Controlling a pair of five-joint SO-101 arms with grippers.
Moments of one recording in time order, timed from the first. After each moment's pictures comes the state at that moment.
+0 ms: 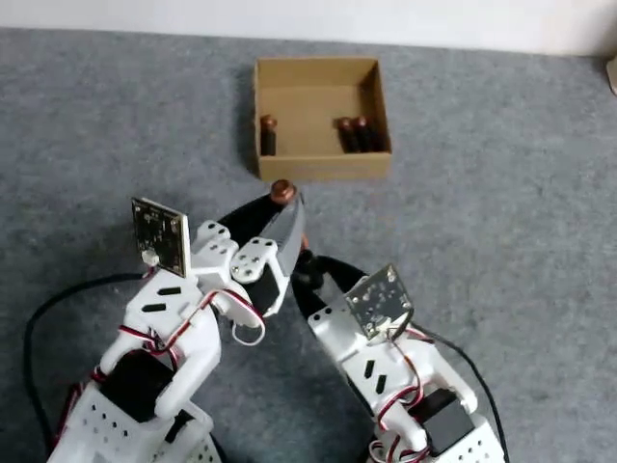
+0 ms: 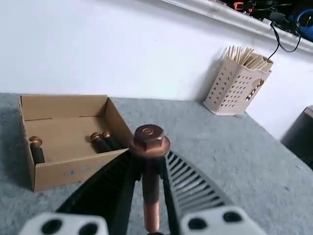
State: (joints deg) left arm 27.7 -78.6 61.9 31.3 24.7; right arm -38.9 -103.2 83.1 43.6 7.4
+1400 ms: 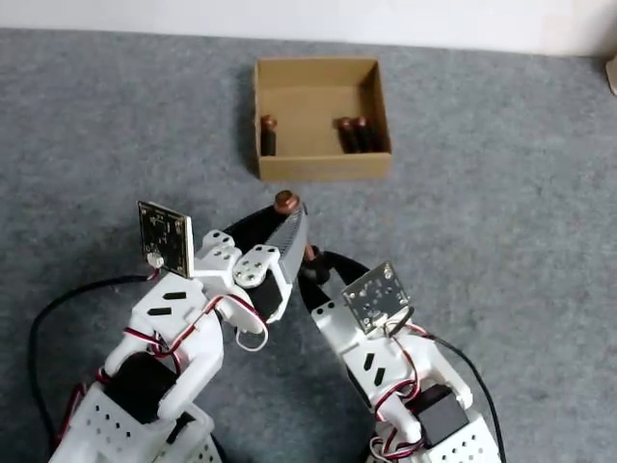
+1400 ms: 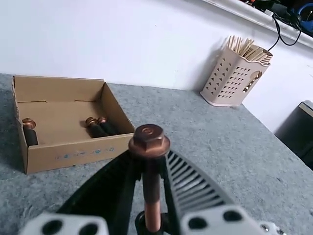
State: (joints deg) left arm 30.2 -79.6 64.7 32.5 28.4; right arm -36.1 -103.1 86.5 39.6 9.8
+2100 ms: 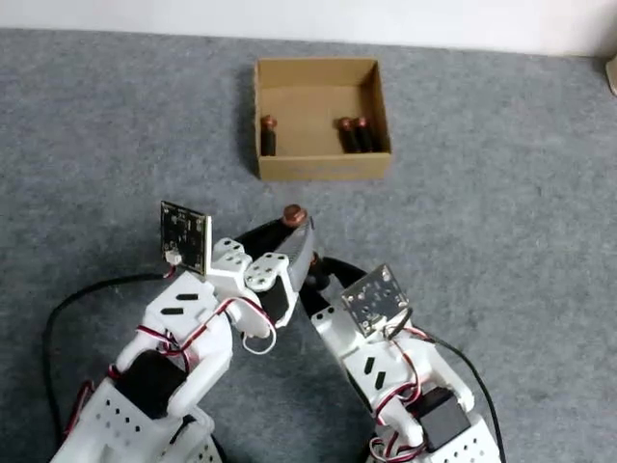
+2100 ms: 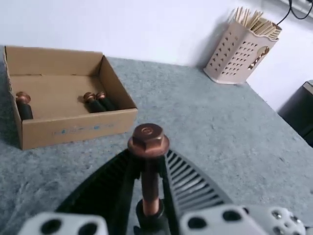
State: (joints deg) left arm 30.3 -79.3 68.1 32.6 28.5; right arm -36.7 -105.0 86.4 43.2 9.8
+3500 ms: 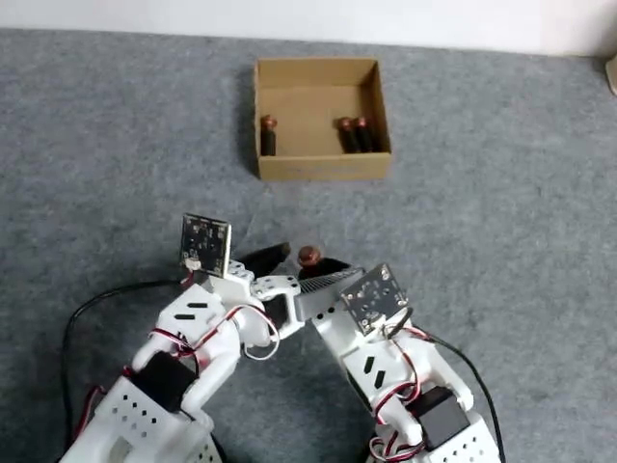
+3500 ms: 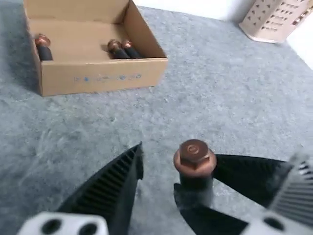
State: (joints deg) left arm 30.2 -79.4 79.9 32.7 28.9; right arm -36.5 -104.9 86.5 43.3 9.8
